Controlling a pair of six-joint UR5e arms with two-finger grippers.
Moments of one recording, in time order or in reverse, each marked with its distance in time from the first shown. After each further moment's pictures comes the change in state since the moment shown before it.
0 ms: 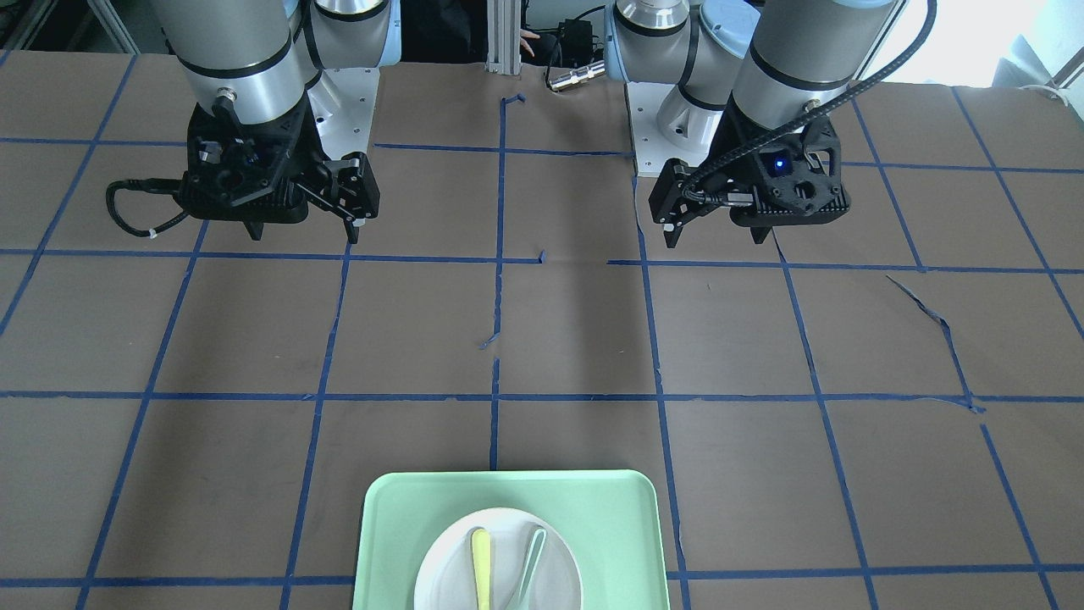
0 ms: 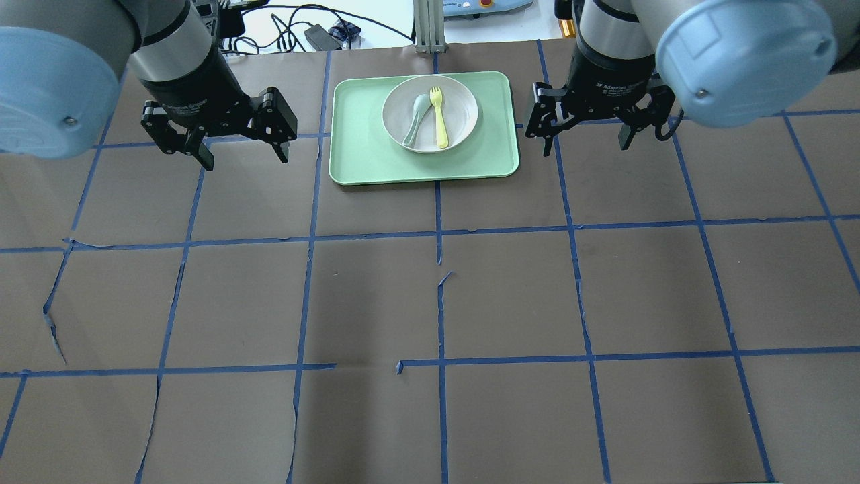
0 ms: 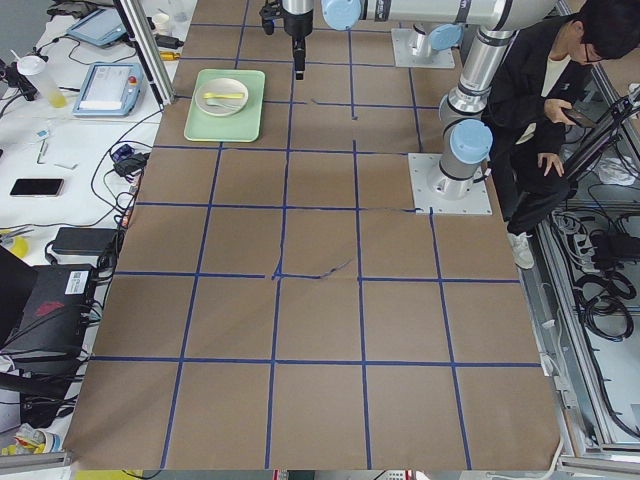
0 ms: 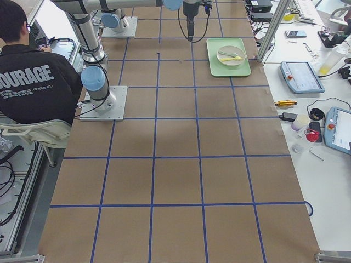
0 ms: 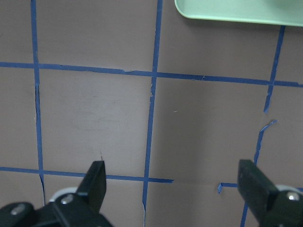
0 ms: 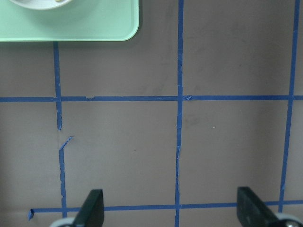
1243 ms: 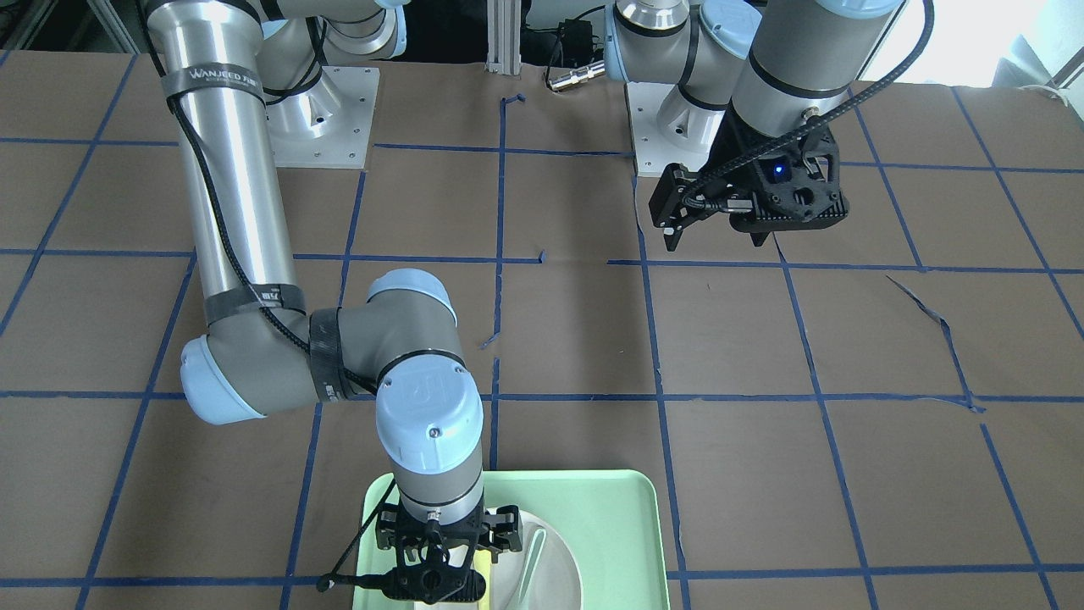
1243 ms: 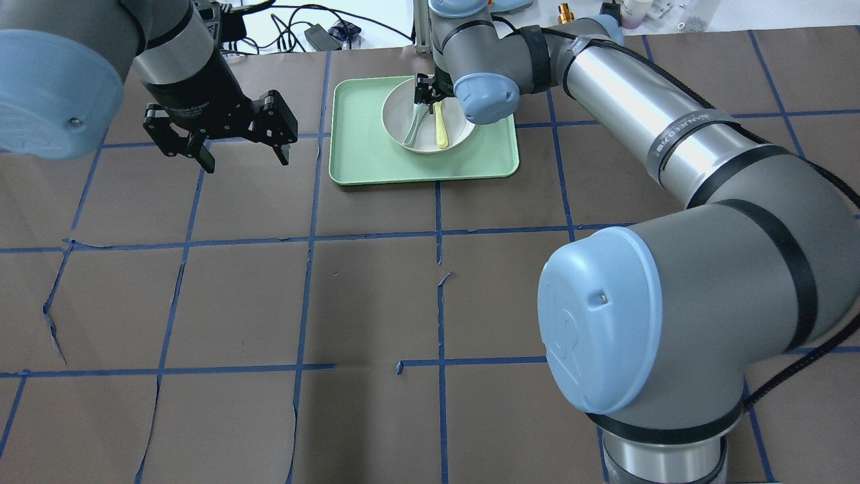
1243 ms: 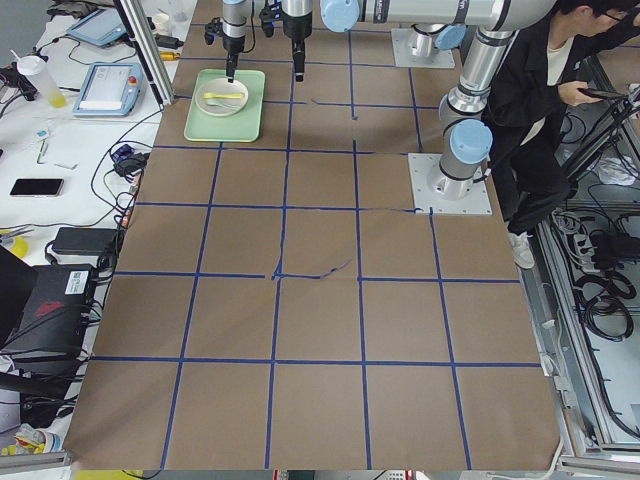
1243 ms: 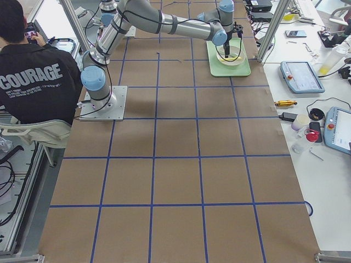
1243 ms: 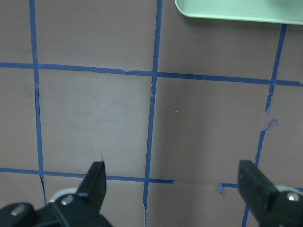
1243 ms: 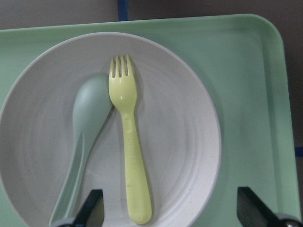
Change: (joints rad) left arm 0.002 -0.004 -0.009 0.002 0.002 -0.006; right arm 0.124 0.749 -0.440 -0.514 0.001 0.188
